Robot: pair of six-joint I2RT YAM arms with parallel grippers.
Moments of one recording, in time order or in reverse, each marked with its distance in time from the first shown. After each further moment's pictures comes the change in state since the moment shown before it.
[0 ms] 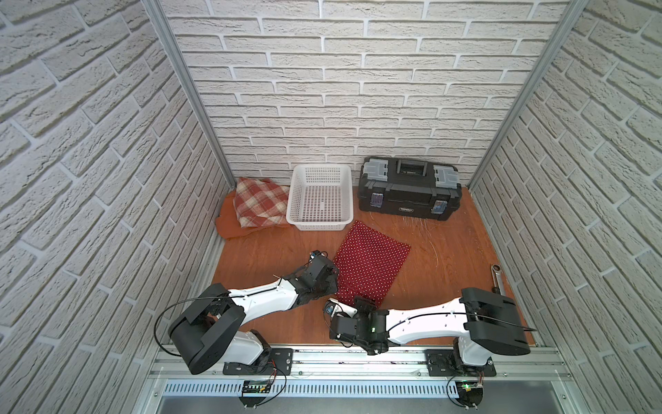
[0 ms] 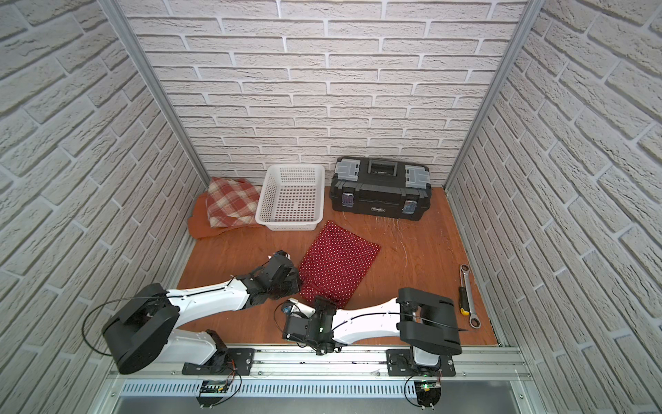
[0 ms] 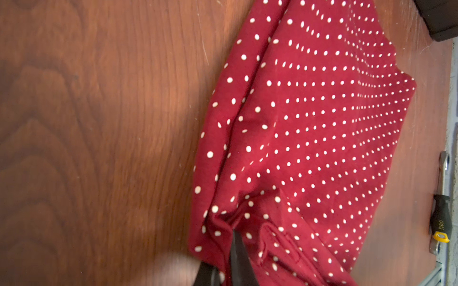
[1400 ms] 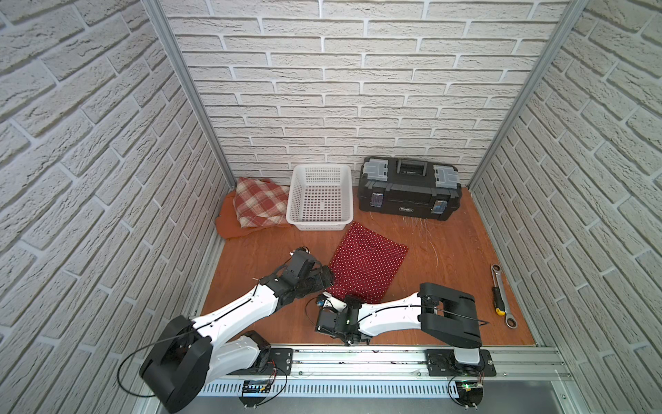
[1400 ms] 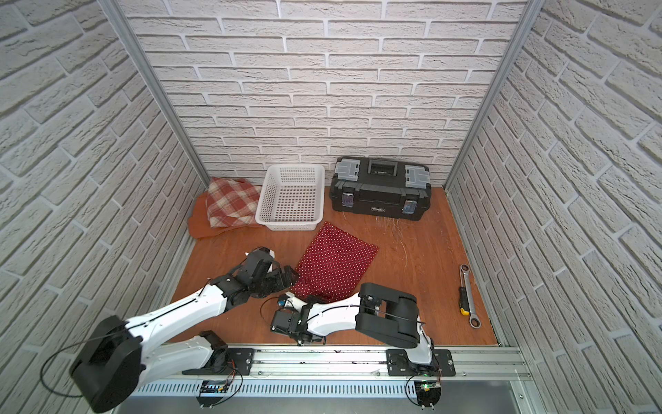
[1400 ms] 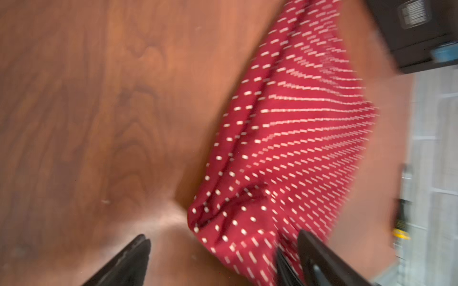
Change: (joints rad) left arm 0.166 -0.312 -0.023 -0.200 0.082 0.042; right arm -0.089 0.233 0.169 -0.110 0.051 0.040
